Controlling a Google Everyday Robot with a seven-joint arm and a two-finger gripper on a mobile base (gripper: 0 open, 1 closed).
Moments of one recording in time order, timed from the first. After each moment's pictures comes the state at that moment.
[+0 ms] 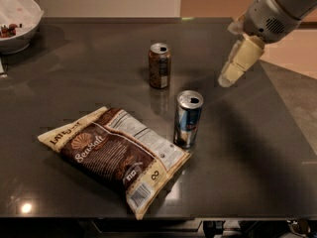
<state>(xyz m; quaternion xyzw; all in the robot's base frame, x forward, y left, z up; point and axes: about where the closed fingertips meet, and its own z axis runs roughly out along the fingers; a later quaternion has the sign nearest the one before) 0.563 -0.161 0.966 -0.59 0.76 0.09 0.26</state>
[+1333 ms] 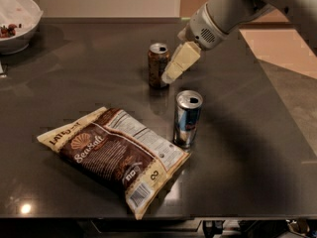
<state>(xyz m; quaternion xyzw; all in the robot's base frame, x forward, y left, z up) 0.620 -0.043 0.928 -0.58 0.74 0.18 0.30</state>
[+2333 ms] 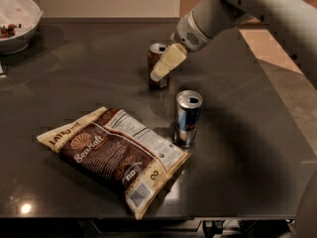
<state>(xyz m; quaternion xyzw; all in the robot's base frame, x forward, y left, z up) 0.656 -0.020 0.906 -0.55 0.75 0.18 0.31</state>
